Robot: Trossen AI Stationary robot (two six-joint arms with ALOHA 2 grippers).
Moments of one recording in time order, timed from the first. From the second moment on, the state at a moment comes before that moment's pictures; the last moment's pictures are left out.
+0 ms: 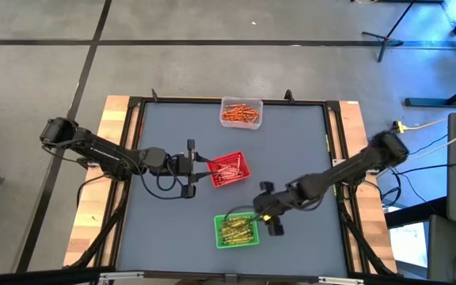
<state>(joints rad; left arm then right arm) -0.17 1.24 0.51 0.73 -0.25 0.25 0.45 1.61 1.07 -0.38 0.01 0.31</state>
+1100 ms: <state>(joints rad) -0.17 1.24 0.51 0.73 -0.25 0.25 0.44 1.43 0.73 -1.25 -0.17 0.76</state>
